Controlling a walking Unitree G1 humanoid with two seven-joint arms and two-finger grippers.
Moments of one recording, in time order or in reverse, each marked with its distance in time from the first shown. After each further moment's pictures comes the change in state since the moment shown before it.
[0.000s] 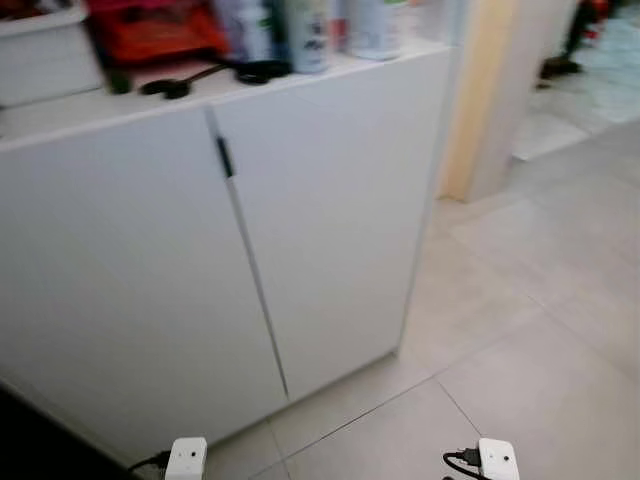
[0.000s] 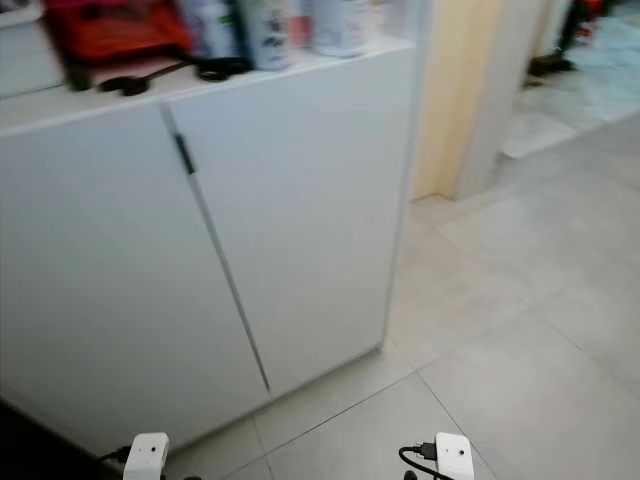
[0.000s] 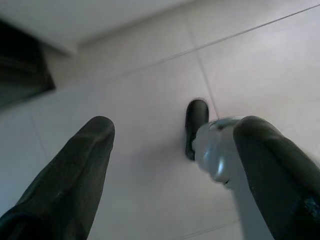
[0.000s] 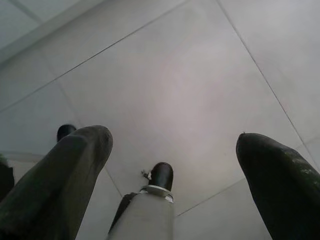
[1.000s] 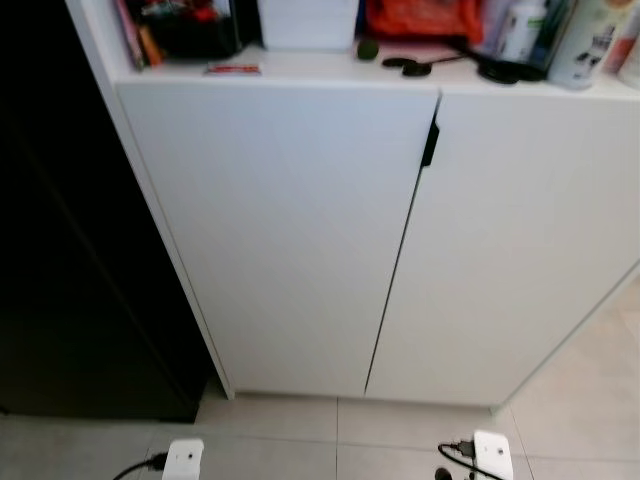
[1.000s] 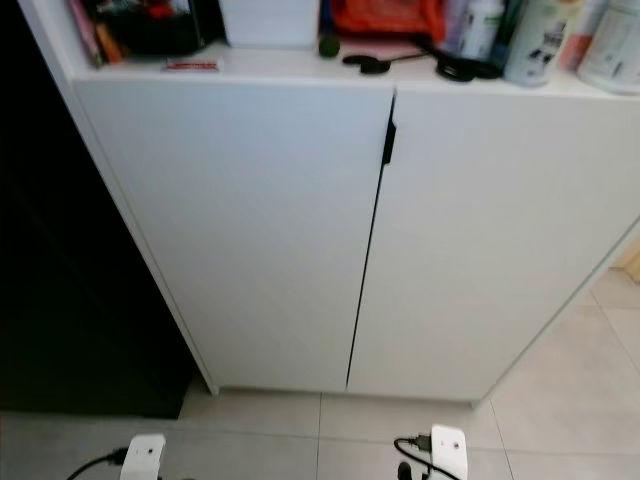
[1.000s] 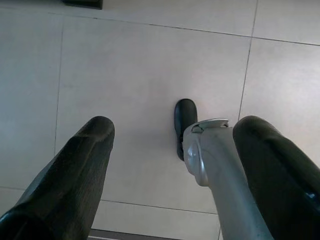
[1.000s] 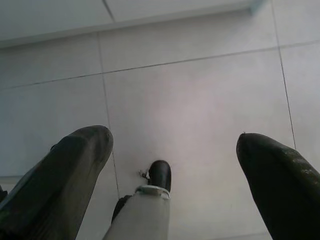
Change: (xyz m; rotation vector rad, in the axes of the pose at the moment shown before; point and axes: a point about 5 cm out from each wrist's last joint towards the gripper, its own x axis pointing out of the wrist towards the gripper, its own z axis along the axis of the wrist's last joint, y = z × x) left arm 0.000 -0.001 -0.002 -0.002 0.020 0.013; right arm 0.001 0.001 0.003 0.078 -0.018 -0.031
